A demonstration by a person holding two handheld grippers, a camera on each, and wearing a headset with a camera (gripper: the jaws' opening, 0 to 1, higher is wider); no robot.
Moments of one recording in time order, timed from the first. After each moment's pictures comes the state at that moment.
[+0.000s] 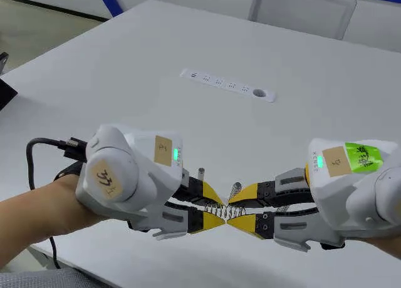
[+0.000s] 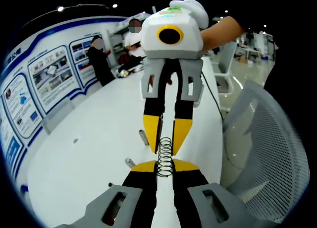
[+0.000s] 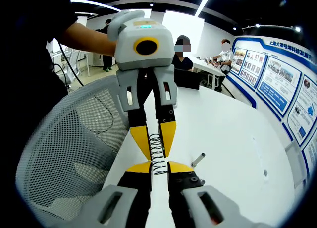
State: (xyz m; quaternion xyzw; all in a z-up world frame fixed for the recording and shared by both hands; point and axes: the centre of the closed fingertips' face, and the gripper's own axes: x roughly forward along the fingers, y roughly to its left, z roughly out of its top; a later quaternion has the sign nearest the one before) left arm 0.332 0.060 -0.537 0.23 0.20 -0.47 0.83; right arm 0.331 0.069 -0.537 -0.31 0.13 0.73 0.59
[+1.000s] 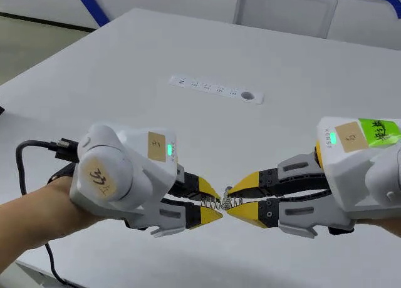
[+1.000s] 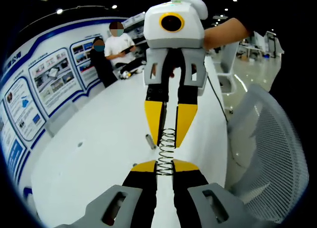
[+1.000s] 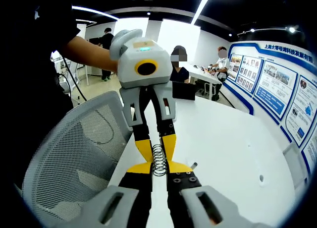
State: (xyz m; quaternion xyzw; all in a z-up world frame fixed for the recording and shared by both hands) left arm 0.344 0.062 -0.524 0.24 0.20 -0.46 0.83; right arm 0.332 0.069 -0.498 -0.28 0.10 0.74 0.60
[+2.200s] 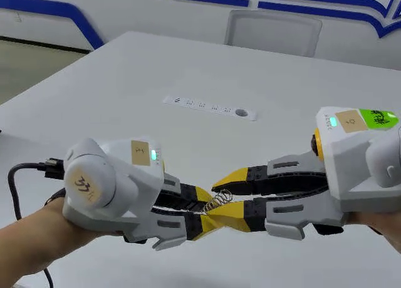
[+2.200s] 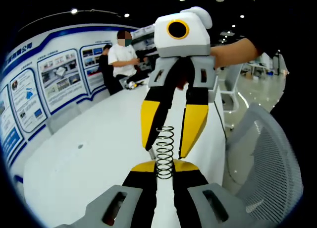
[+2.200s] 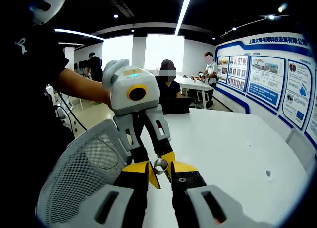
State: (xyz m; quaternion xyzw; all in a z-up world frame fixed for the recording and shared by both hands) left arm 0.343 0.063 -0.504 0.17 0.17 -0.46 0.86; right arm 0.326 0.089 -0.468 -0.18 0.11 0.73 0.65
